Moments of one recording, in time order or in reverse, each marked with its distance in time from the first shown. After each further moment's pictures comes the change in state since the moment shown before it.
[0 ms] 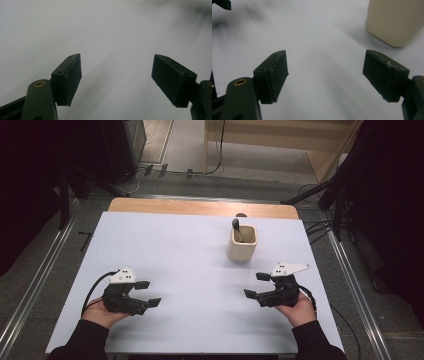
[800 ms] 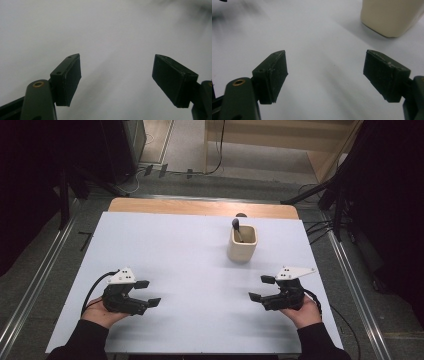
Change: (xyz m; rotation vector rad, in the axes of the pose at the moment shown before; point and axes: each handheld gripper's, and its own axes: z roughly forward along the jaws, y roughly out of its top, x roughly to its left) left arm 0.000 0.000 0.000 -0.007 0.008 0.006; right arm -0.003 -0.012 -0.008 0.006 -0.018 -0.005
